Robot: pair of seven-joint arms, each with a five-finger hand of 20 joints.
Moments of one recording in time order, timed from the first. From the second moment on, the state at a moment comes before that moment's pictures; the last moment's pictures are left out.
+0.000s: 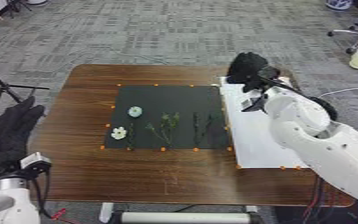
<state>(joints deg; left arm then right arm) 123.6 -65.2 -106.9 -112.9 51.2 12.2 19.7 -57.0 -42.8 42.0 -99.0 -114.0 9.0 16.3</state>
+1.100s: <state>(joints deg) 120.5 -64.2 -104.3 -112.1 51.2 12.2 18.8 -47.8 -70.8 26.9 -83.7 -125.3 -4.0 7.1</state>
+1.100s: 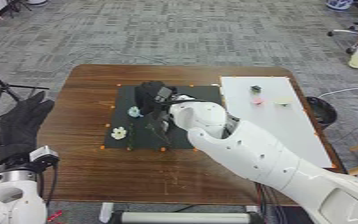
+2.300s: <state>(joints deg) 118.8 -64.5 -102.8 -111.9 51.3 11.4 18.4 -50.1 -70.2 31.2 -81.7 -127.2 -13.3 9.4</state>
